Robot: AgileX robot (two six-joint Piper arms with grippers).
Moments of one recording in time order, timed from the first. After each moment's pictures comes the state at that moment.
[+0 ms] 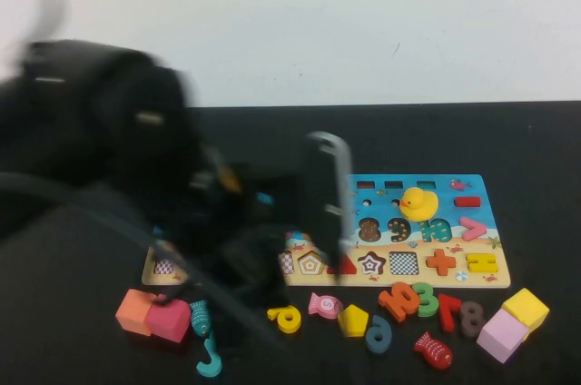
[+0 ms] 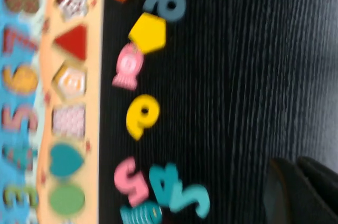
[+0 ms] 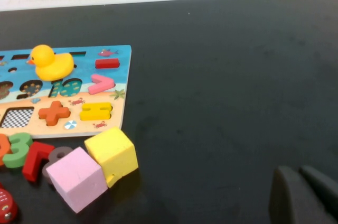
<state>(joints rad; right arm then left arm) -0.02 -0.01 0.02 -0.04 0.41 0.09 -0.65 1.49 -1.31 -0.24 1.15 0.96</state>
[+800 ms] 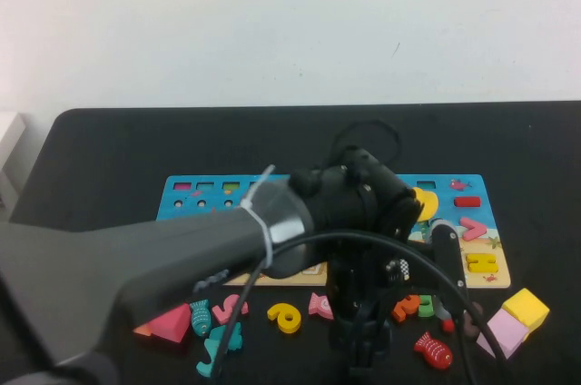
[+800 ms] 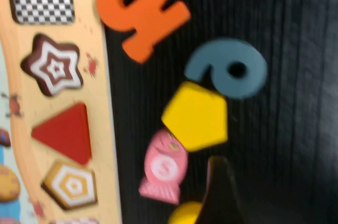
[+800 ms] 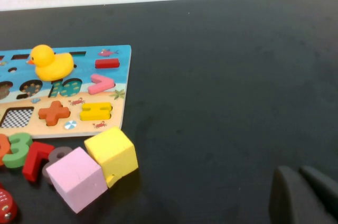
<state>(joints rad) -0.02 -0.01 0.02 -0.04 0.41 0.09 -0.87 2.01 -1.54 0.05 1.00 0.67</state>
